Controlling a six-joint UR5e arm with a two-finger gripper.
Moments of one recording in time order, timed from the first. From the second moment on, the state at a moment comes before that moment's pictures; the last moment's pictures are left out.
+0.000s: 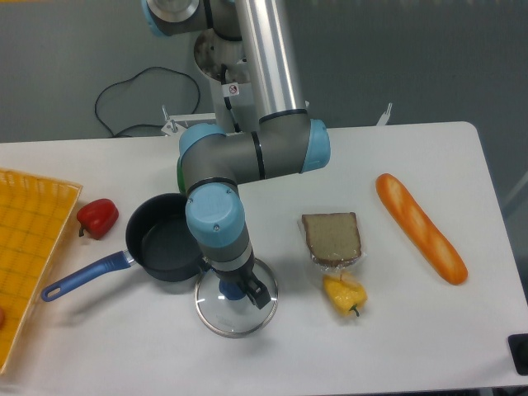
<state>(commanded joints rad) 2.27 -2.10 -1.50 -1.09 1.63 1.07</state>
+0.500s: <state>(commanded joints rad) 2.27 -2.10 -1.51 -1.09 1.62 1.06</state>
